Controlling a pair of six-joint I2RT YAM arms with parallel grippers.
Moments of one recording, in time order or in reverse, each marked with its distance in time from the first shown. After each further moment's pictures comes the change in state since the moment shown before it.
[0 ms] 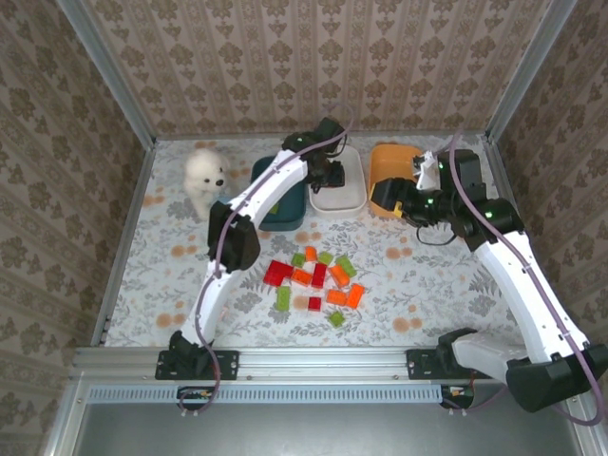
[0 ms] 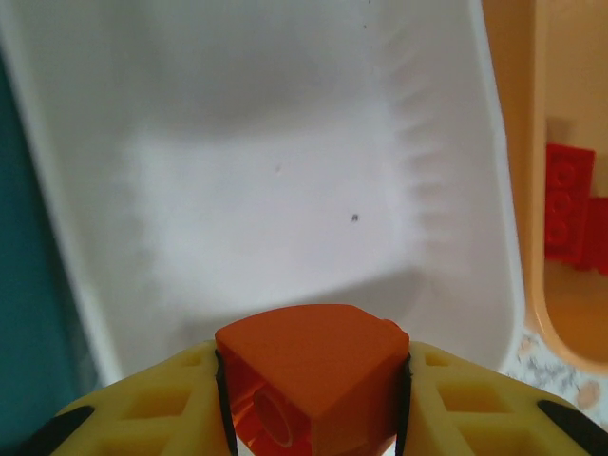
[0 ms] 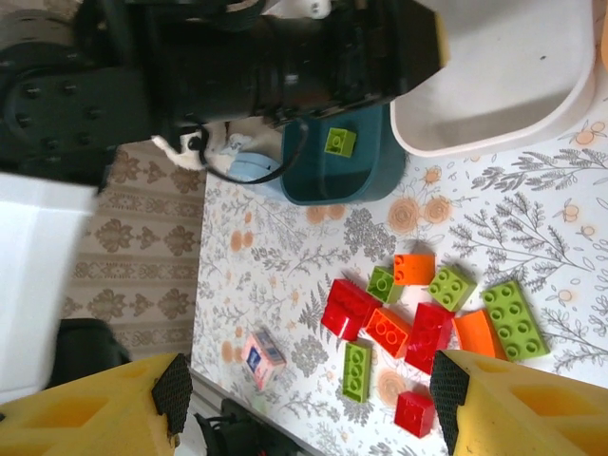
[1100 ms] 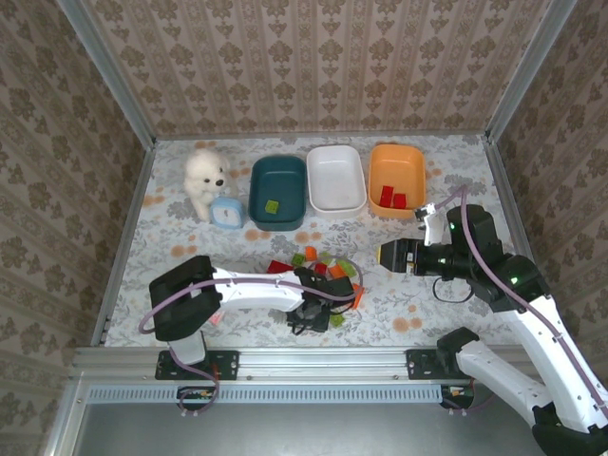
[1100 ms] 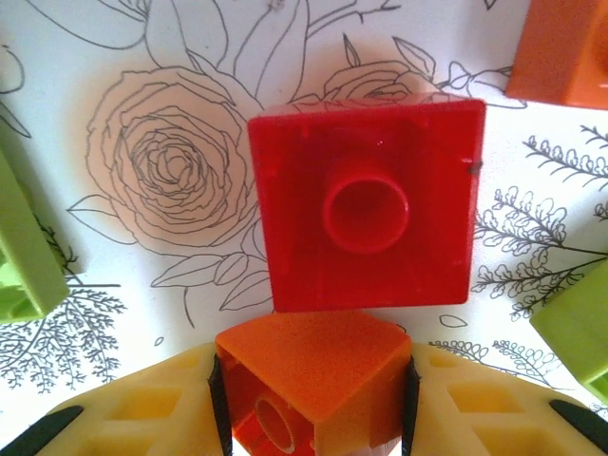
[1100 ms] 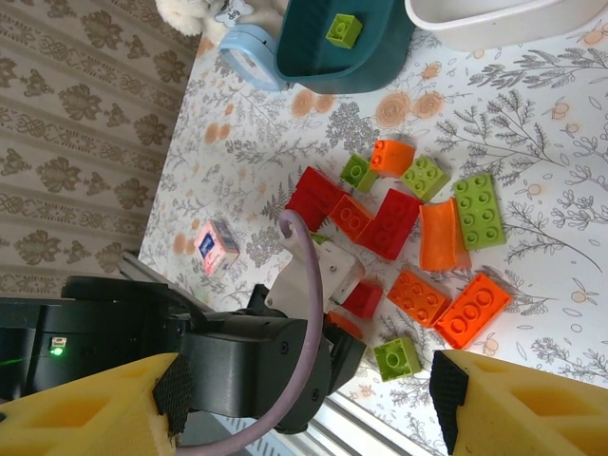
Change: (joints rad) left arm -0.620 -0.723 -1.438 0.254 -0.092 -0.525; right arm 0.150 -0.368 -0.230 -0.163 0.054 -0.161
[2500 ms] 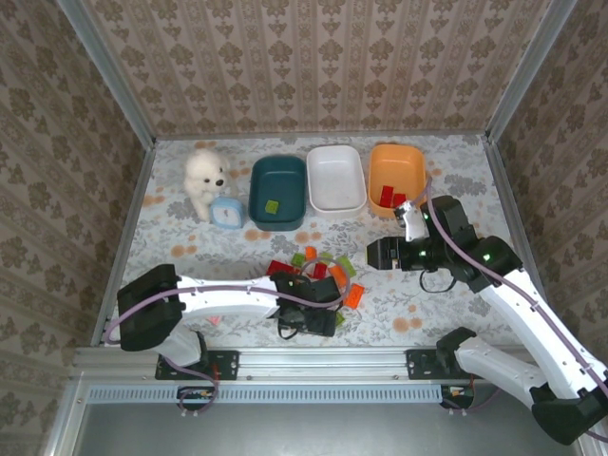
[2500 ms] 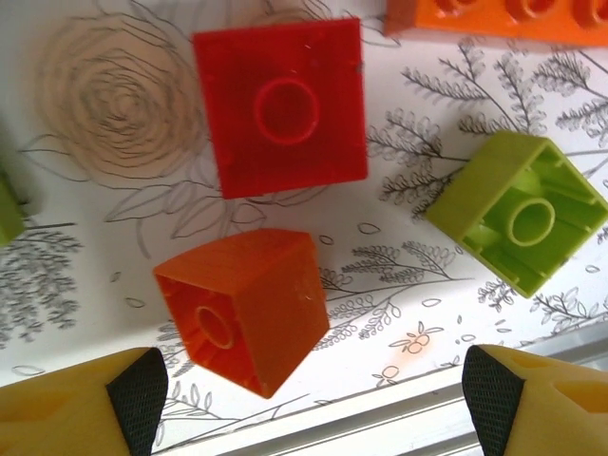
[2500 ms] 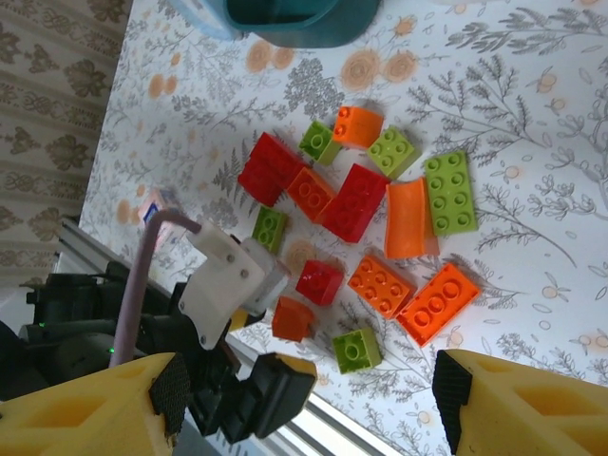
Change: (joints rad) left arm -0.017 -0.189 -0.116 0.110 0.063 -0.014; right arm 0.060 0.137 -0.017 0.015 0.051 -0.073
